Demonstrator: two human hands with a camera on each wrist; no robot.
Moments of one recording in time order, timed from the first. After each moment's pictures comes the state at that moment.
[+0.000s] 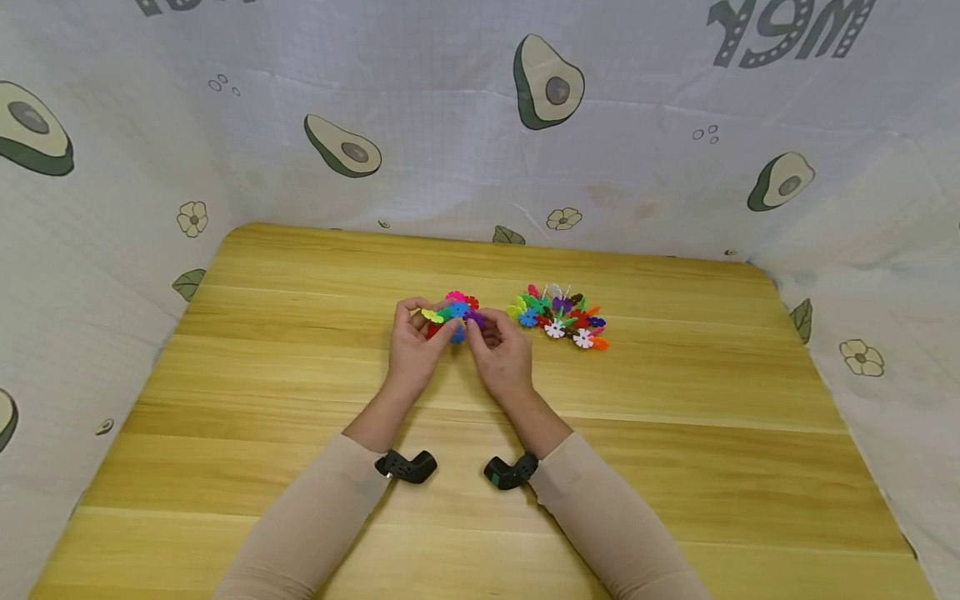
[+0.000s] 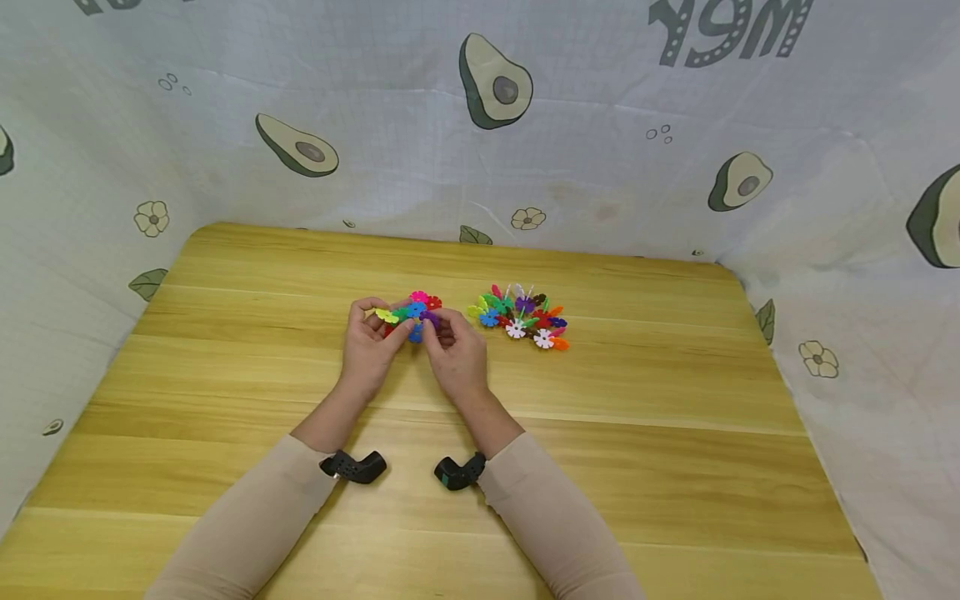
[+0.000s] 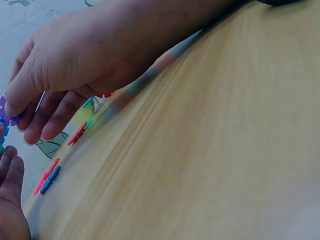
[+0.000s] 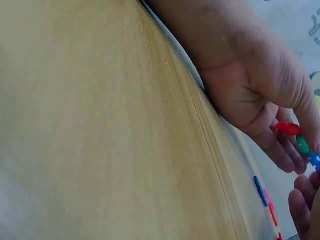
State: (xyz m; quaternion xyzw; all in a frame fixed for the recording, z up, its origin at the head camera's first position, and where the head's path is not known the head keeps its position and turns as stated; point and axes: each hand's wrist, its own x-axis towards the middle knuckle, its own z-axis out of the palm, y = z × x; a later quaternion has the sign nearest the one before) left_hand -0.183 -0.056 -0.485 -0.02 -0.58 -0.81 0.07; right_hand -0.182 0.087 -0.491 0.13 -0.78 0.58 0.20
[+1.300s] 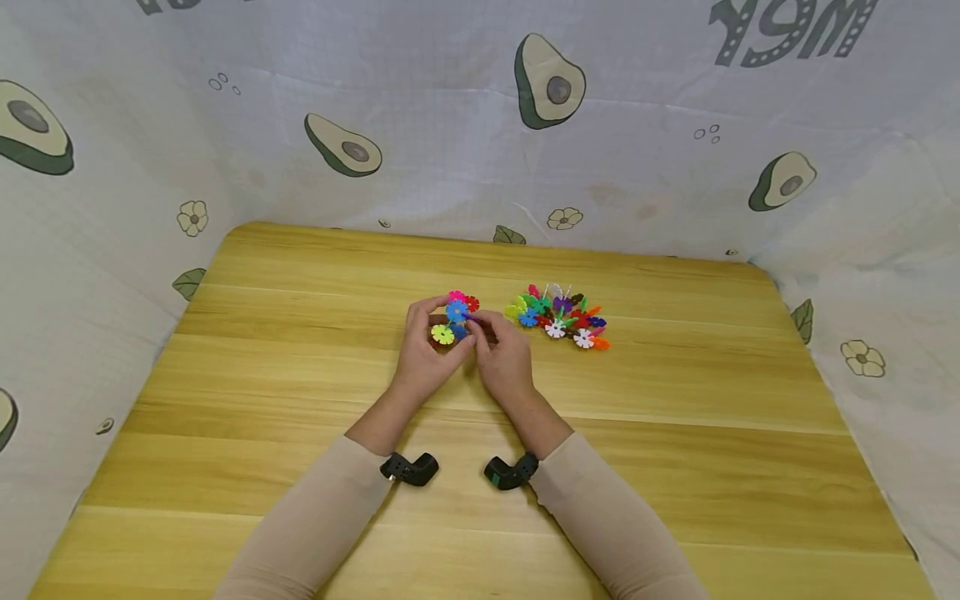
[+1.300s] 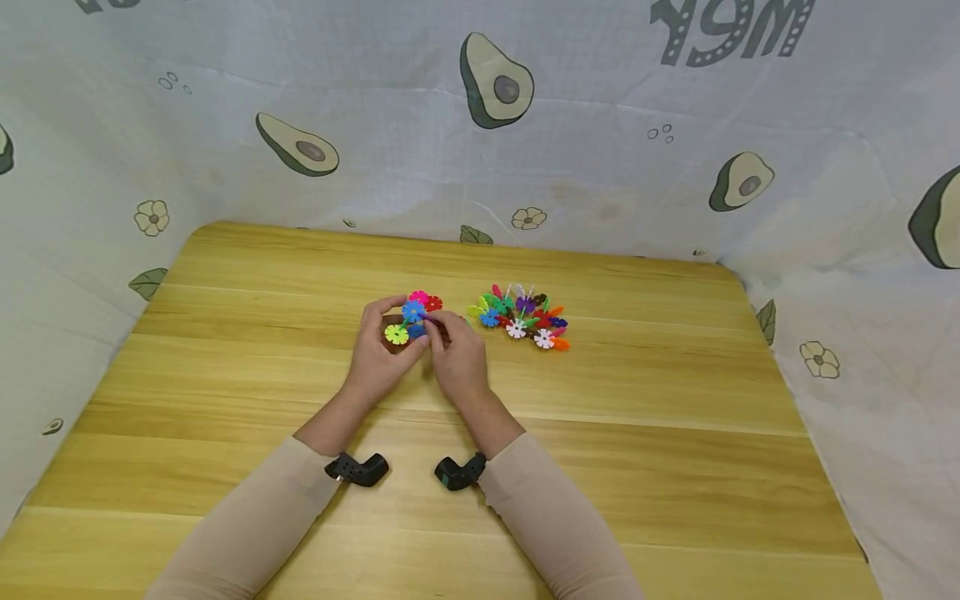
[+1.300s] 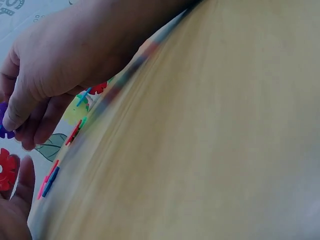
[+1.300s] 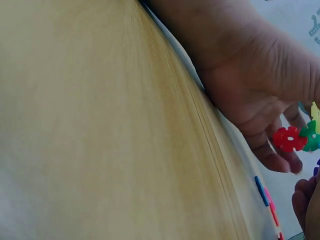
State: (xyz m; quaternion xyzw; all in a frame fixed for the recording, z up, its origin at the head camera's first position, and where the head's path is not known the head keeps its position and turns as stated) left_hand -0.176 -0.056 -0.486 -0.13 -0.74 -0.65 0.10; right_hand -0.183 0.089 -0.487 0.15 -0.84 0.47 0.22
